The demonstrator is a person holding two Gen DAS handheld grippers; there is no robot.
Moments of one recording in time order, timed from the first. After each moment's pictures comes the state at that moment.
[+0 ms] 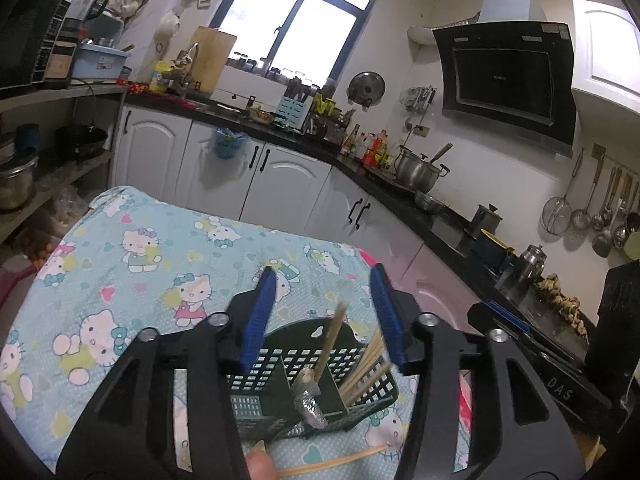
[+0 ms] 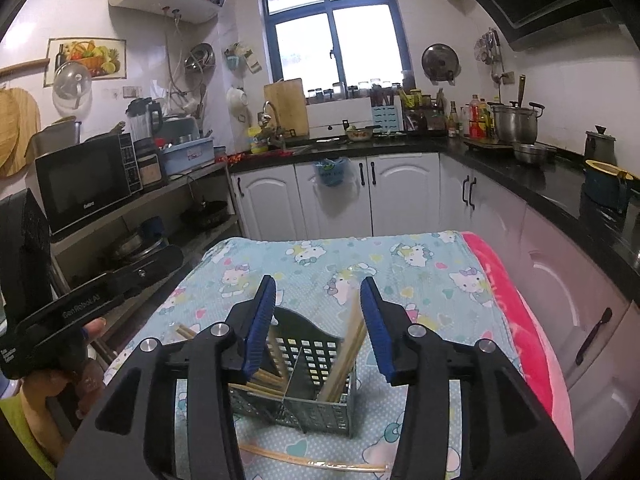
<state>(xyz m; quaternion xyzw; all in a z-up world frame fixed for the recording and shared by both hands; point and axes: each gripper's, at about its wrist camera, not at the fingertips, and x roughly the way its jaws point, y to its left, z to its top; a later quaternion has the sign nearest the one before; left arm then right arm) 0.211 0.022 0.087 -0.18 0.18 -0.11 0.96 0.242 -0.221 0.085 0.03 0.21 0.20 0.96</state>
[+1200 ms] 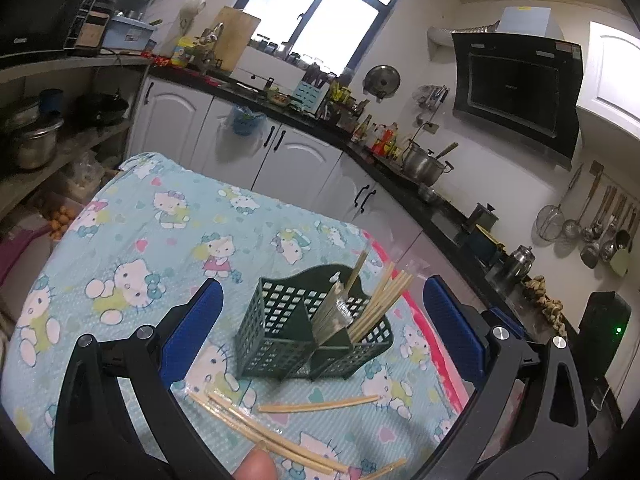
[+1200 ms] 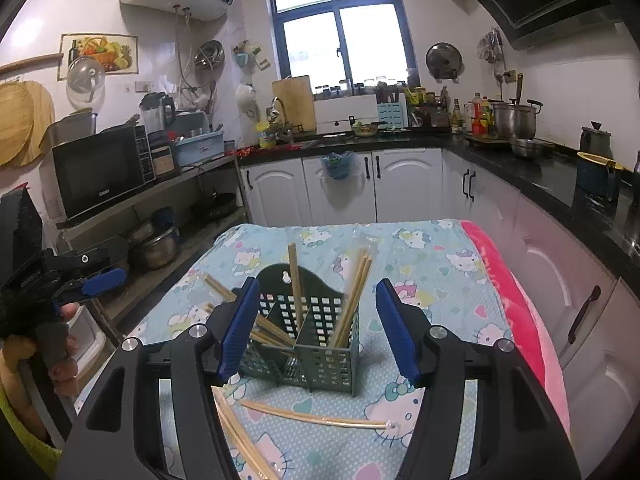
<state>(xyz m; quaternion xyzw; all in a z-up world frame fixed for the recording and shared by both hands) 0.146 0.058 0.078 -0.22 0.22 -0.10 0.94 0.189 -0.242 0.072 0.03 0.21 0.22 0.95</state>
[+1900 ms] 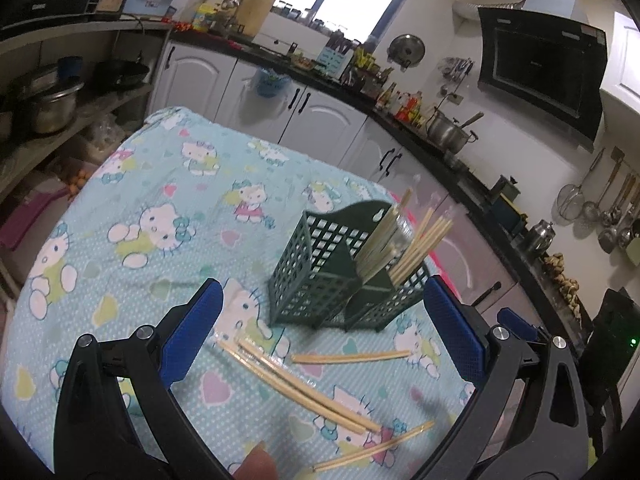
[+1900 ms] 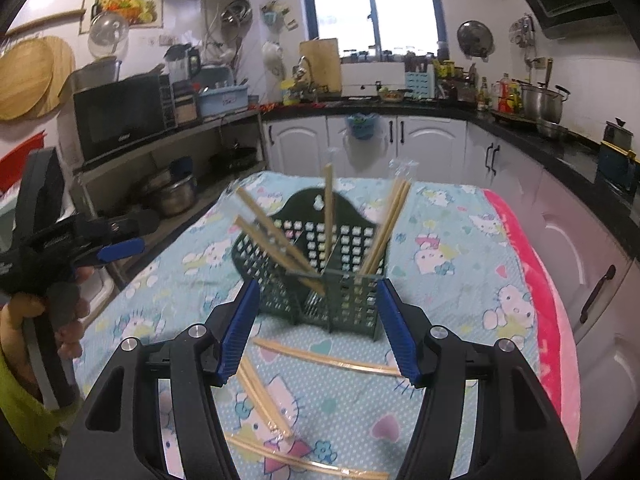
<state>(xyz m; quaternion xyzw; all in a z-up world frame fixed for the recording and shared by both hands) 0.133 0.070 0.029 -0.22 0.29 -0.08 0.93 0.161 -0.217 0.031 -0.03 0.27 0.26 0.93</state>
